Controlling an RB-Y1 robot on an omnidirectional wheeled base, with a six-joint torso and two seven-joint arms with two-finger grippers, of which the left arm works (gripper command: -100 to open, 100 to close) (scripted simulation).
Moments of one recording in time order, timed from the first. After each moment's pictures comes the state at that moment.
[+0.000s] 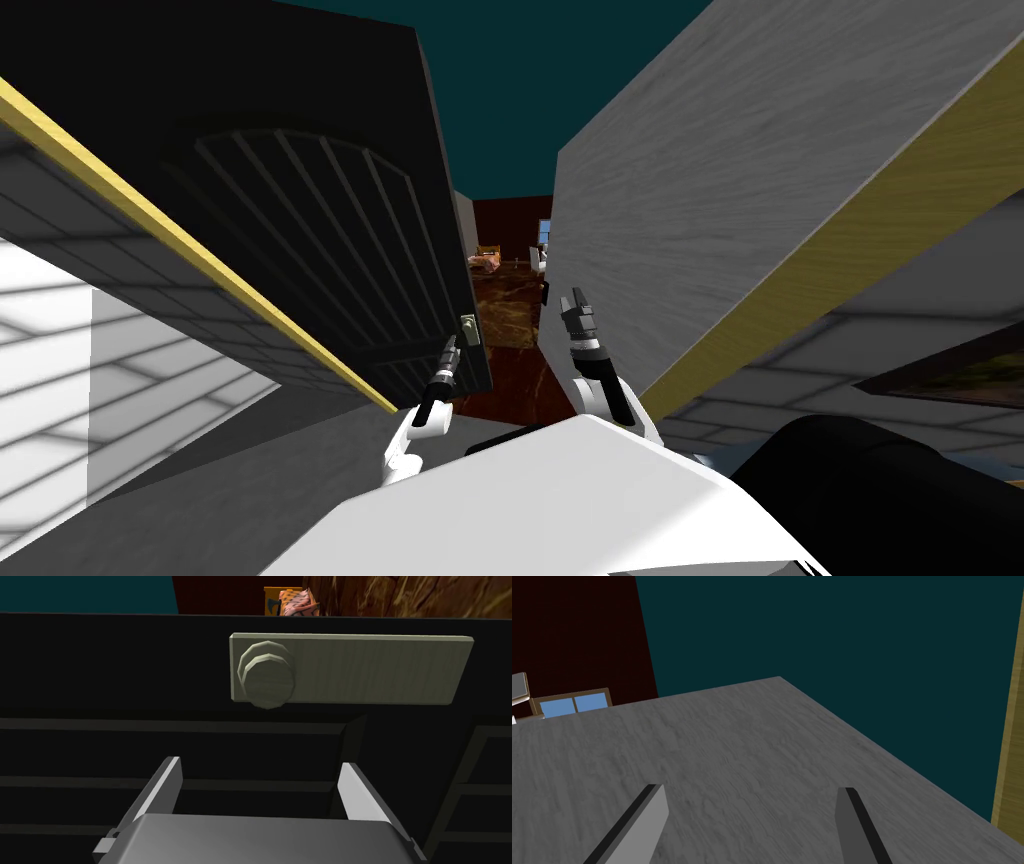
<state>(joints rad) 0.02 0.06 -0.08 -1.31 -0.07 -0.29 0.10</state>
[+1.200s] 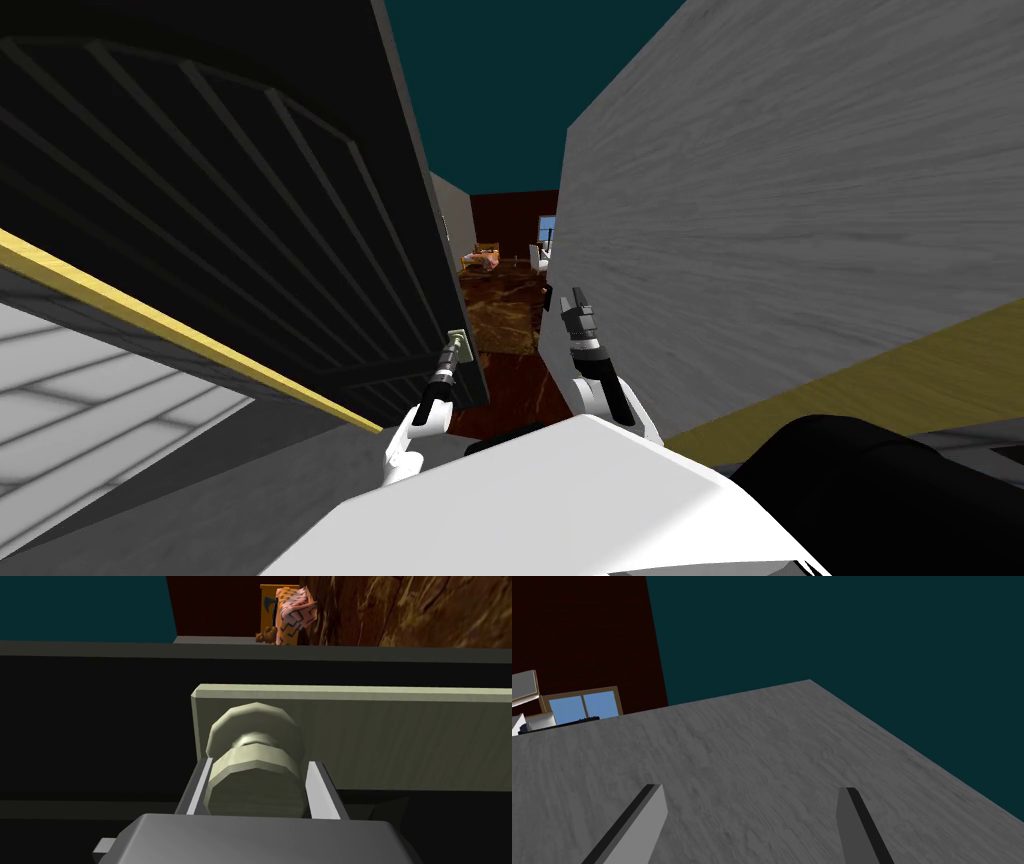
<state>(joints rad) 0.01 0.05 -0.06 -1.29 -0.06 -0.30 0.09</state>
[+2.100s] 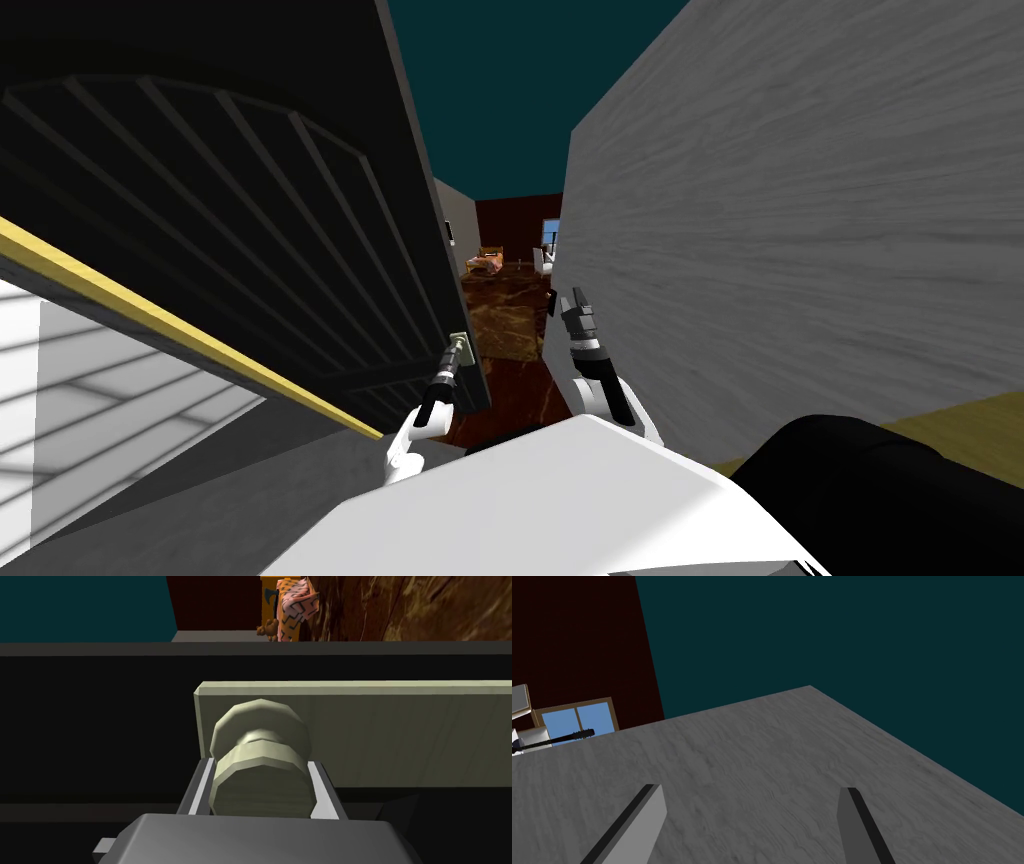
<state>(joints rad) 0.01 0.05 -0.07 -1.26 -0.06 -0.30 0.08</state>
